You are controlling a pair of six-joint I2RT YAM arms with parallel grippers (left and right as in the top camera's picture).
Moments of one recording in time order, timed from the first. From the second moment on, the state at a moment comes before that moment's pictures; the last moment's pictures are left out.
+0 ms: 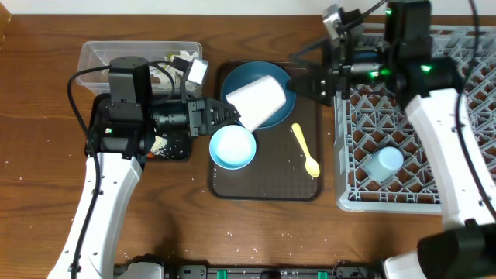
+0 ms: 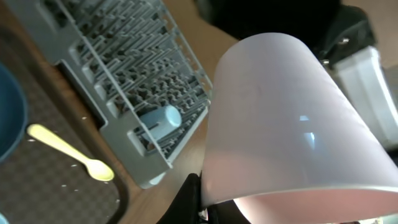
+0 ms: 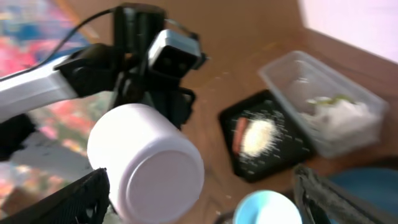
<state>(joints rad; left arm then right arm) -0.07 1.31 1.12 -0.47 1.29 -0.33 0.18 1.67 1.63 -0.68 -1.35 -0.17</state>
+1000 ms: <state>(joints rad) -0.06 1.32 1.12 -0.47 1.30 -0.33 0.29 1.74 1.63 -0.64 -1.55 -0.24</state>
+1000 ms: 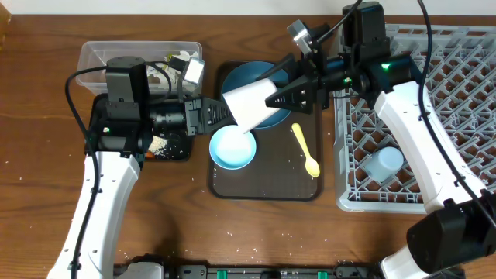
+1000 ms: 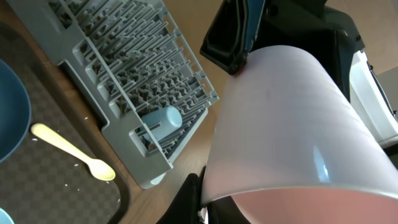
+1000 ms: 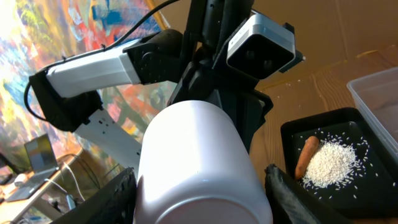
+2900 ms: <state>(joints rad) -0.07 1.32 1.12 -0.47 1.31 -0.33 0.35 1.74 1.63 -0.95 -1.50 -0.49</state>
